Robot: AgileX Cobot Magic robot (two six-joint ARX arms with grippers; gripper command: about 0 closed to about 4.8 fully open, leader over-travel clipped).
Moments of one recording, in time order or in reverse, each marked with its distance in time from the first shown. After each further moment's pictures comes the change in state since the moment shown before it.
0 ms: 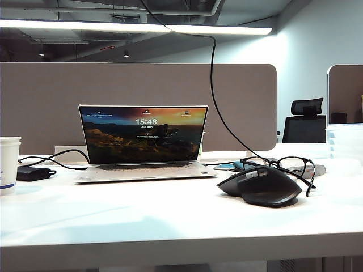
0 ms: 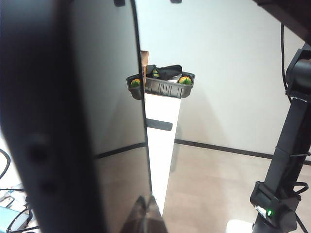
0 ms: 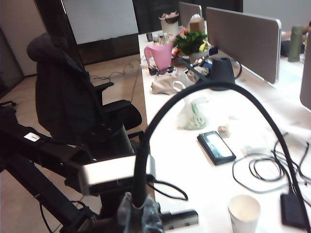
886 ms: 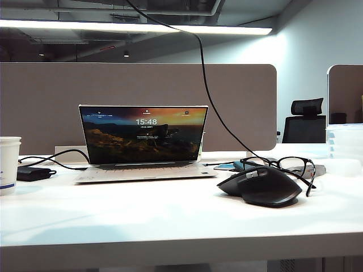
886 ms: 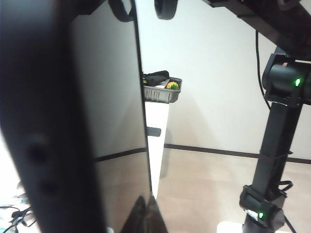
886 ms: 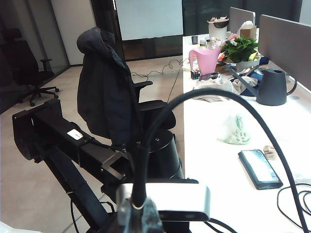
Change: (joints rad) left arm 0.000 0.001 0.000 0.059 0.061 -0.022; right arm 0.149 0.038 -0.007 0.090 -0.027 -0.019
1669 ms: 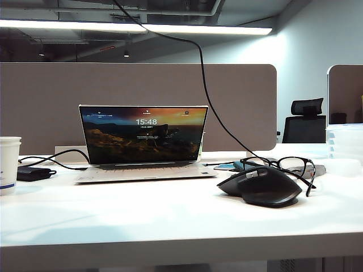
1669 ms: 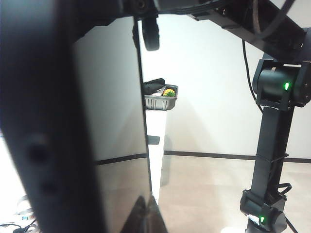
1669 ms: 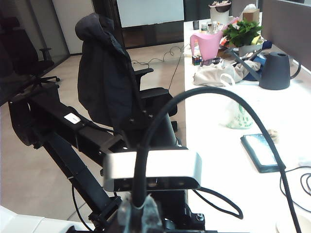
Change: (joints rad) left arm 0.000 0.000 0.000 0.060 0.011 -0.001; right arm 0.000 0.007 -0.003 -0.090 0.001 -0.068
